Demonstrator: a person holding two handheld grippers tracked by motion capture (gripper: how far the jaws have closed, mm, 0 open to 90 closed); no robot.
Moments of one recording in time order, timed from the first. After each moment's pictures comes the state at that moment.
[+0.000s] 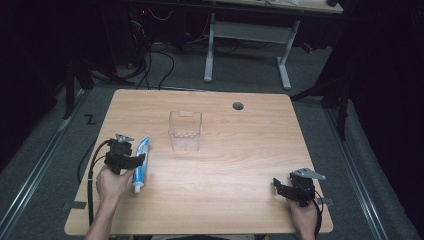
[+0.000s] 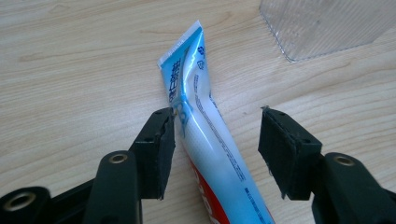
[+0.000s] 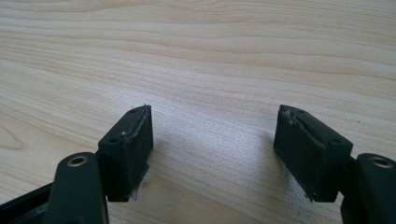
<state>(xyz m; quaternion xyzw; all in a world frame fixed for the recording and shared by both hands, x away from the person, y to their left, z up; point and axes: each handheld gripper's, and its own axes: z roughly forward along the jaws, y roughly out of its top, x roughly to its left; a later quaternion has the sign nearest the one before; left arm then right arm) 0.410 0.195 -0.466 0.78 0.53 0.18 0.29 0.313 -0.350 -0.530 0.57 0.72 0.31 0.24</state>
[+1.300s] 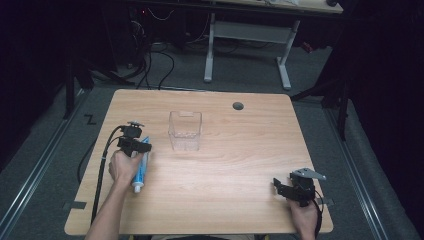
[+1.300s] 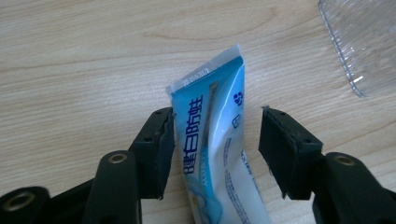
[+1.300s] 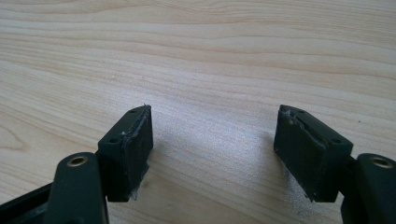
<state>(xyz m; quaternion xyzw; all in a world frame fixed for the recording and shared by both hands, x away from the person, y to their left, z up) 0.480 0.177 -0.493 0.78 0.57 0.15 0.23 0.313 -0.351 -0.530 0.57 0.72 0.32 0.24</state>
